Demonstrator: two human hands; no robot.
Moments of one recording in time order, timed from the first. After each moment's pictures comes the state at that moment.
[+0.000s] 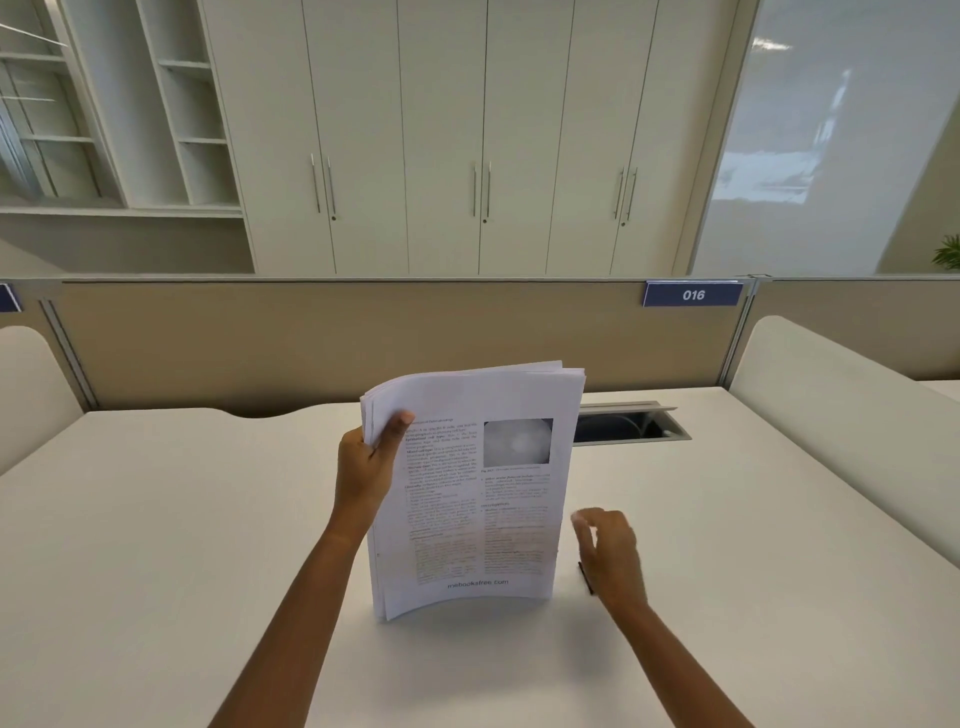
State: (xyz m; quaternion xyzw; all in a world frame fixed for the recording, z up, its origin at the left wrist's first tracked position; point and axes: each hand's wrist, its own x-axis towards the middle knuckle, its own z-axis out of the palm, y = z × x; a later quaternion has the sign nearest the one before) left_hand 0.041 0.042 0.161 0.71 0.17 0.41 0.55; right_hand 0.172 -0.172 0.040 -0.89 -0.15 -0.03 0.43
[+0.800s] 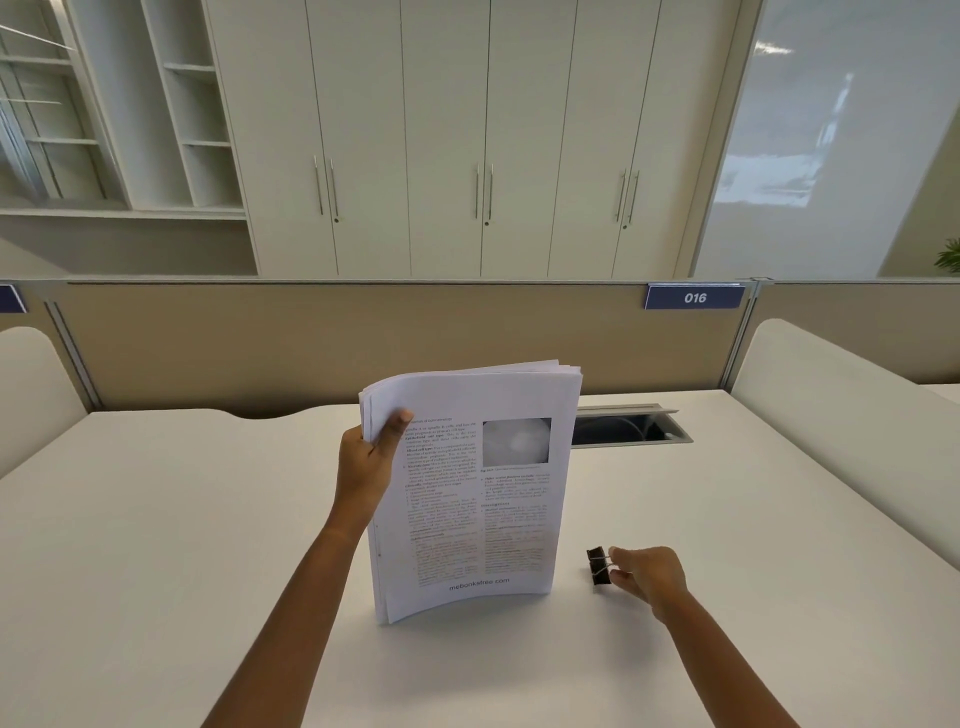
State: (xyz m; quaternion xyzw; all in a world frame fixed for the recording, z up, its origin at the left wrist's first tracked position) left_hand 0.043 0.047 0.161 0.70 0.17 0.40 0.57; right_hand 0.200 -0.211 0.038 -0.76 0.11 0.16 0.62
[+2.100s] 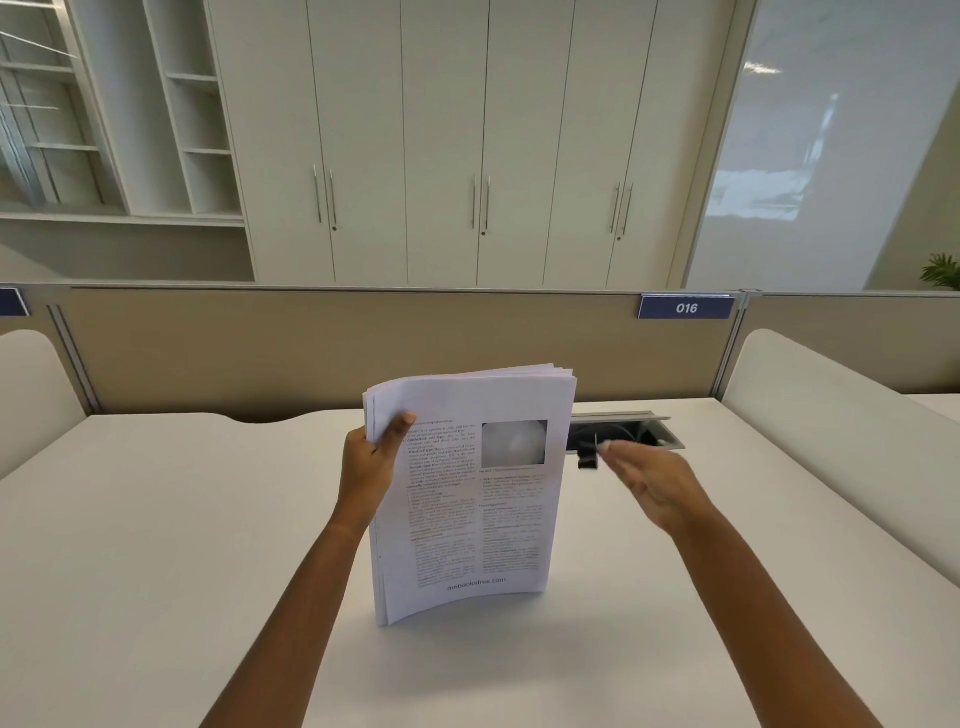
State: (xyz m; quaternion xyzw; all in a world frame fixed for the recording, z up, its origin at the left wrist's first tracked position) left_hand 0.044 0.050 0.157 0.70 0.18 0.40 0.56; right_hand 0.185 -0.194 0.168 -0.57 -0.05 0.16 0.81
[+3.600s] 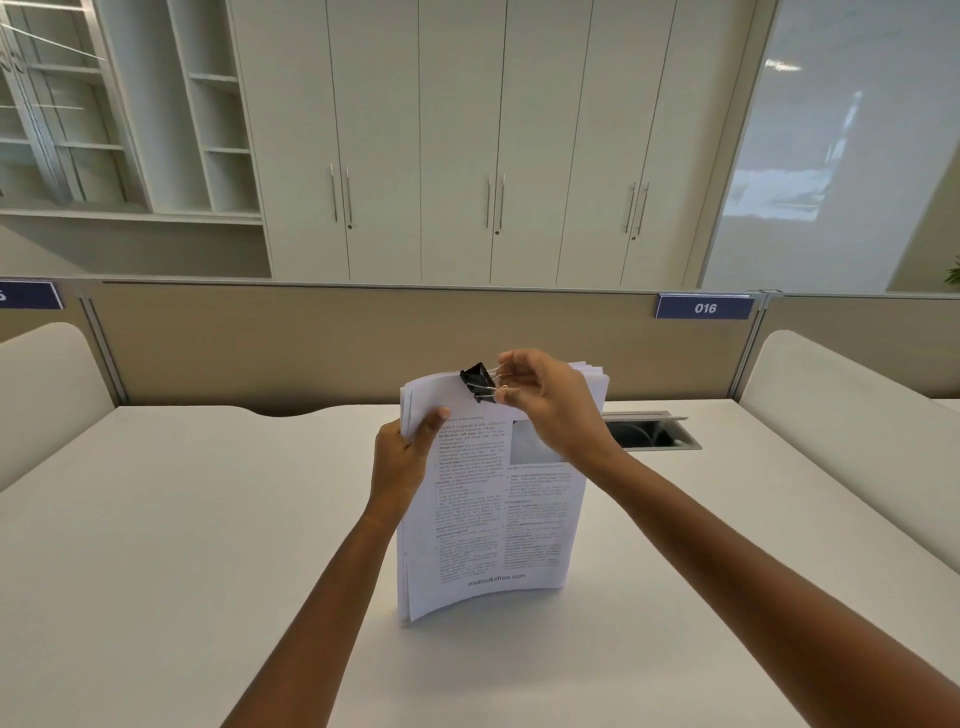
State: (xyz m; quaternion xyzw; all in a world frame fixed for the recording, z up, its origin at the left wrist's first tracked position) left_hand 0.039 0.040 0.165 0.71 0.14 0.40 0.57; right_hand 0.105 -0.103 0.244 -0.76 -0.41 -0.04 0.51
